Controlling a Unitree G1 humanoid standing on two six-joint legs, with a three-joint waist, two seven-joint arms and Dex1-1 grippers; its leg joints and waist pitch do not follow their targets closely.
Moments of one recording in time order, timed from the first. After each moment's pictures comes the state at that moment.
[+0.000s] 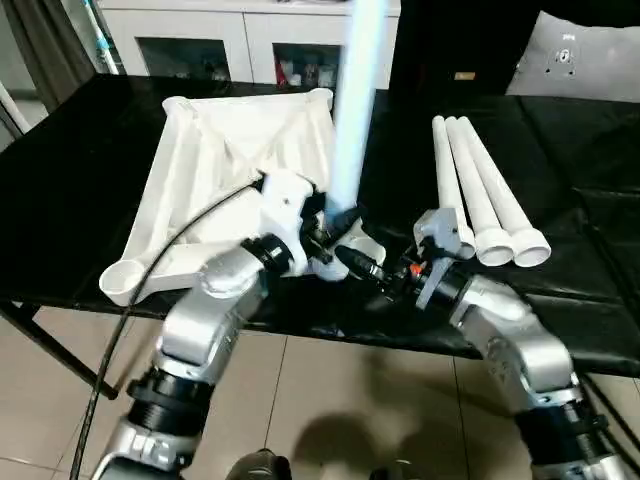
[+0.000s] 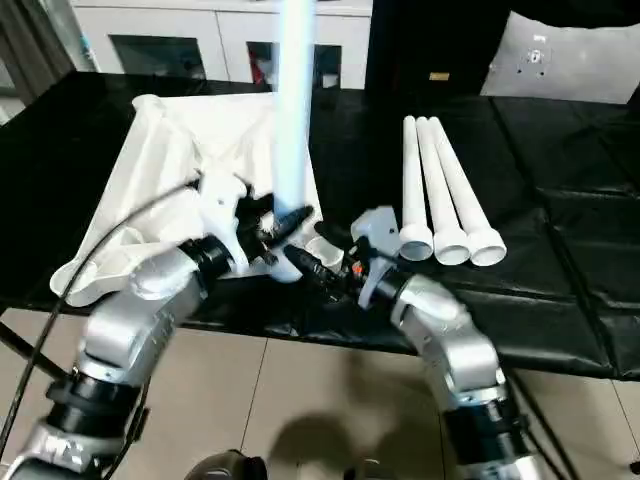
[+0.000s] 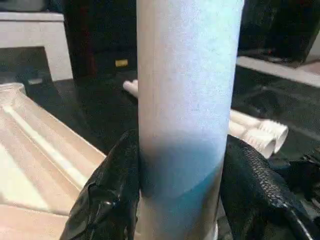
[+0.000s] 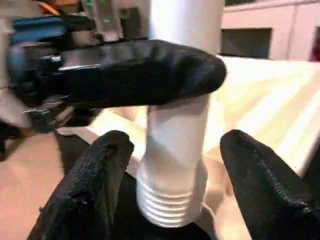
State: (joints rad) left arm -0.45 0.15 -0.15 0.00 -0.29 0.38 -0.44; right arm -0.31 -0.27 0.11 0.07 0.37 0.25 0.75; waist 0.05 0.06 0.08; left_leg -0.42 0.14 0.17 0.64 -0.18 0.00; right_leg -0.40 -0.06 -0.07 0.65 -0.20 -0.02
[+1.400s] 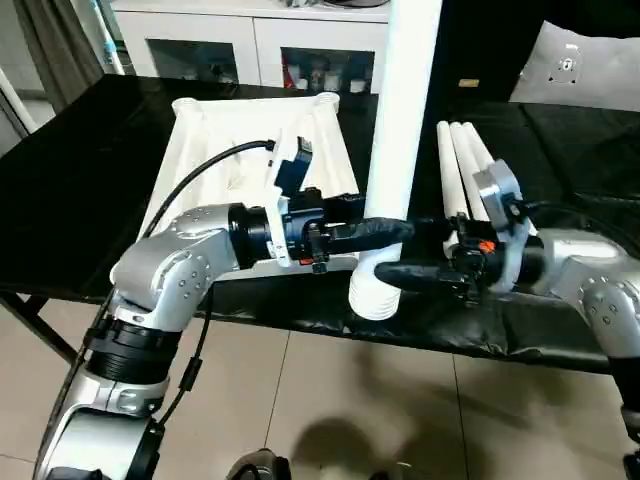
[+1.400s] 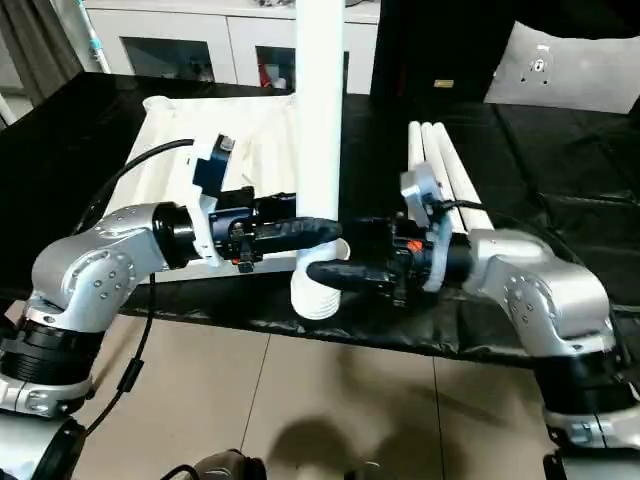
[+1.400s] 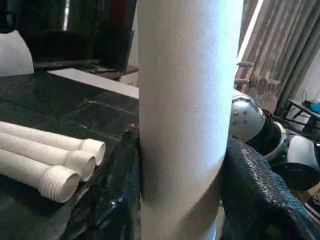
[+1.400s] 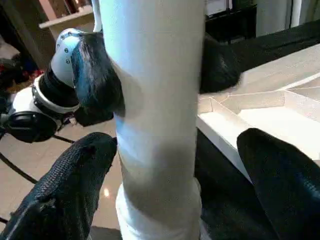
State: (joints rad) left arm -0.63 0.29 -0.13 -0.02 -0.66 0.67 -1.00; right arm -0.50 -0.58 0.07 -0.04 0.67 0.69 1.17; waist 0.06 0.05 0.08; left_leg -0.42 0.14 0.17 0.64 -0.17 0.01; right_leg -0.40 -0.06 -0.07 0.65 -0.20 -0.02
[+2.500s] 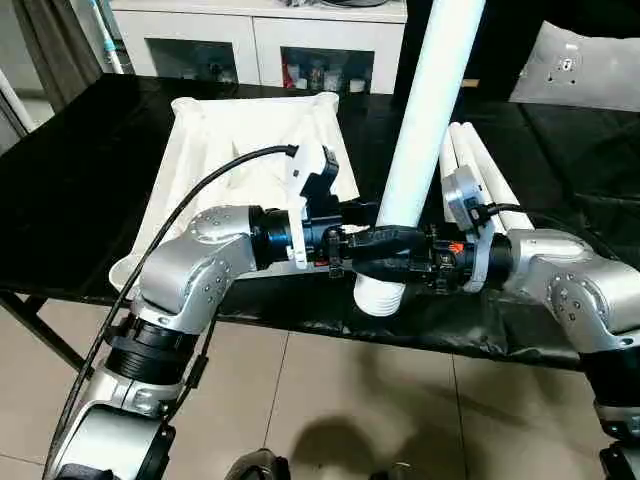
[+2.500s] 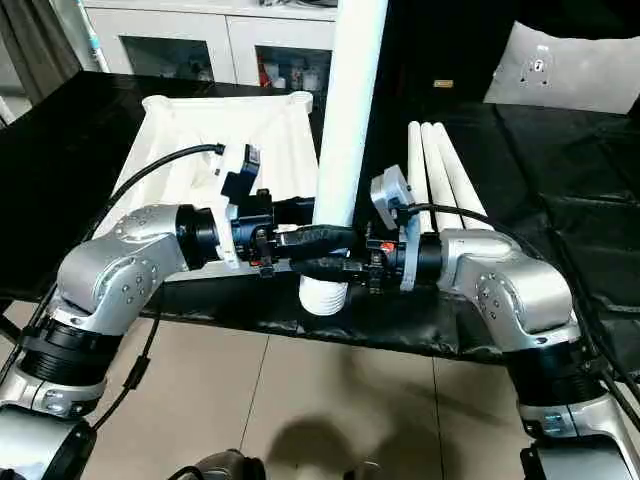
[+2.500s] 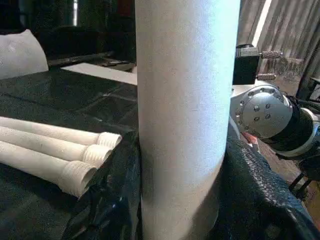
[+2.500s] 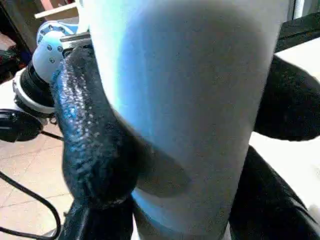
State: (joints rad) left arm -0.63 0.26 -0.19 0.01 -0.55 0.58 -0.98; right arm -0.51 -0.52 0.12 0.00 0.60 0.66 1.15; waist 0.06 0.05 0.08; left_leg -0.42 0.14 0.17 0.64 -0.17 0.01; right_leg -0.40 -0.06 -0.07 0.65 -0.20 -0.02
